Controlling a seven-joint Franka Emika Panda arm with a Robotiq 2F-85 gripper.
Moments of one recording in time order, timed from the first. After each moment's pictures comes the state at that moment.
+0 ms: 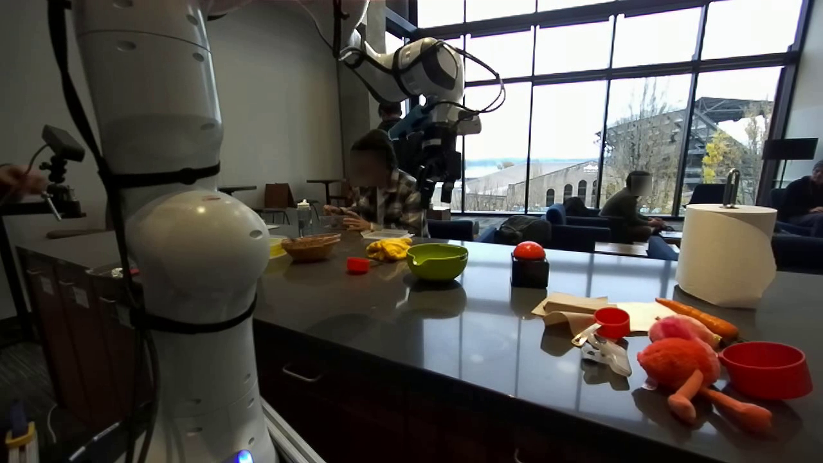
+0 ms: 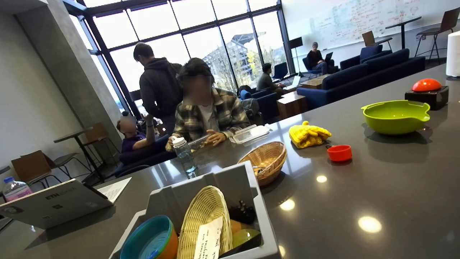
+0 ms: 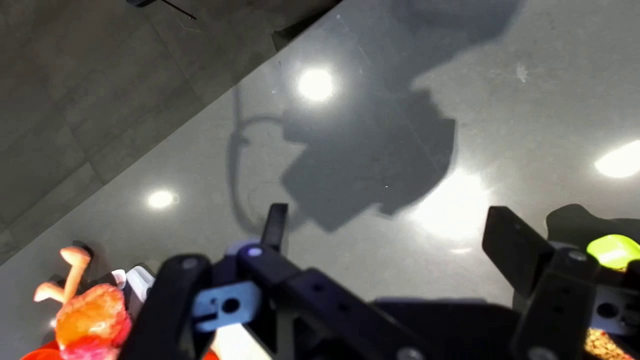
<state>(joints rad) -0.01 -0.05 0.06 -1.93 -0.11 1.58 0.47</state>
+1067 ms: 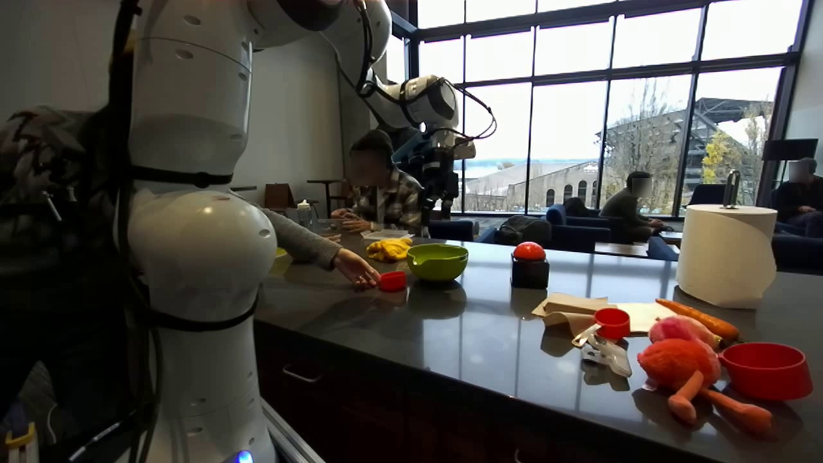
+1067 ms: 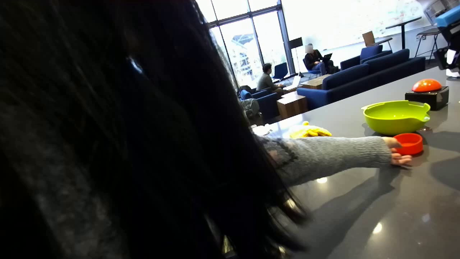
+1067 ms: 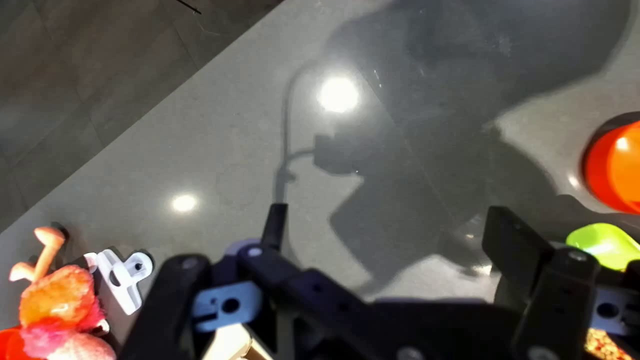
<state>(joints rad) 0.06 0.17 0.07 -1.77 -0.16 1.55 0.55</state>
